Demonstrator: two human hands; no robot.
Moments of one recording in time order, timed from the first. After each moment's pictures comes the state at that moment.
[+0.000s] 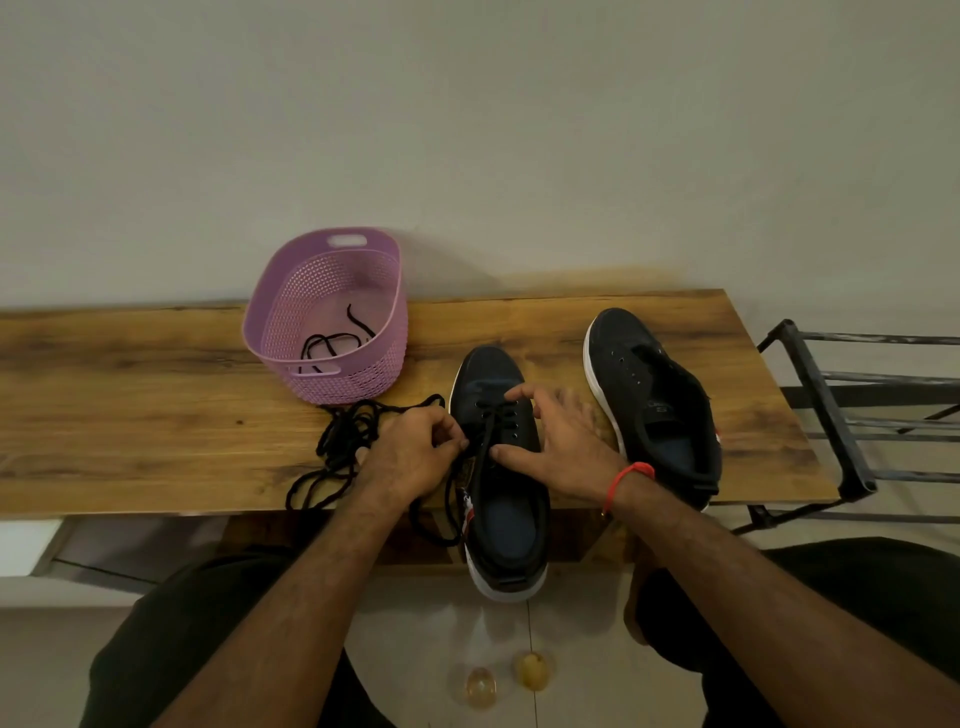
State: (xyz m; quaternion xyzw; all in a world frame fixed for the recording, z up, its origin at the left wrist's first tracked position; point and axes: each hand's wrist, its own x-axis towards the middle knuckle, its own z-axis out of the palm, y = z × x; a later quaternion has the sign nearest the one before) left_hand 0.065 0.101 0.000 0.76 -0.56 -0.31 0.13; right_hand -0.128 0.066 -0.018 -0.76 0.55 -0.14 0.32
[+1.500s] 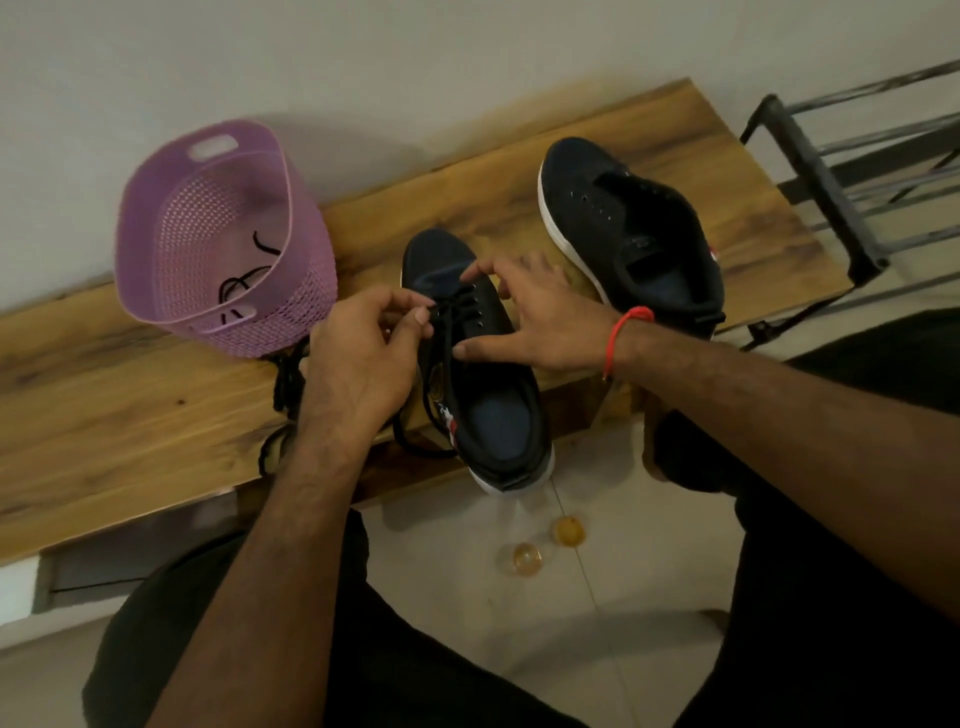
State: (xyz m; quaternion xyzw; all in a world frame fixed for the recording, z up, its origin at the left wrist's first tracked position) left_hand 0.051 0.102 0.022 0.71 -0.60 -0.27 0.24; right_hand -0.135 0.065 -0.017 -0.73 0.55 -0.16 0.37
